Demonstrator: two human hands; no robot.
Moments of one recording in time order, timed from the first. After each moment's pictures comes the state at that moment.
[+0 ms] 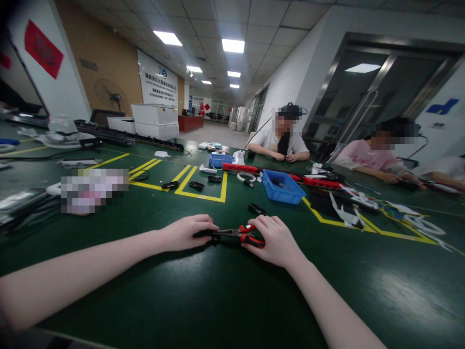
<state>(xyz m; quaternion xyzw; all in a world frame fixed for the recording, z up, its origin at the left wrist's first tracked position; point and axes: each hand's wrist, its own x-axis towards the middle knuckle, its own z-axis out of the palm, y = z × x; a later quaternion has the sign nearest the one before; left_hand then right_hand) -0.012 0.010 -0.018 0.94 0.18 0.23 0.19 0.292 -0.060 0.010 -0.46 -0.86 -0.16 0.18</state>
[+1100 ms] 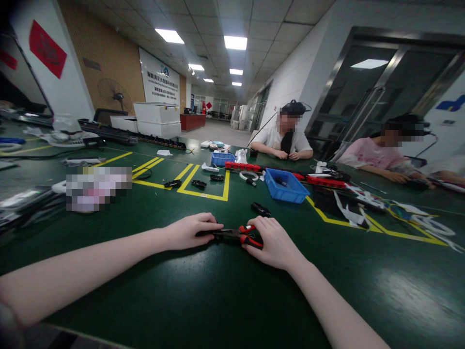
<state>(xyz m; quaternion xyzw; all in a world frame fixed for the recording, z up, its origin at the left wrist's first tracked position) -0.013 0.012 -0.021 0.94 0.17 0.22 0.16 0.280 -0.061 0.009 -0.49 -0.85 -0.05 0.16</state>
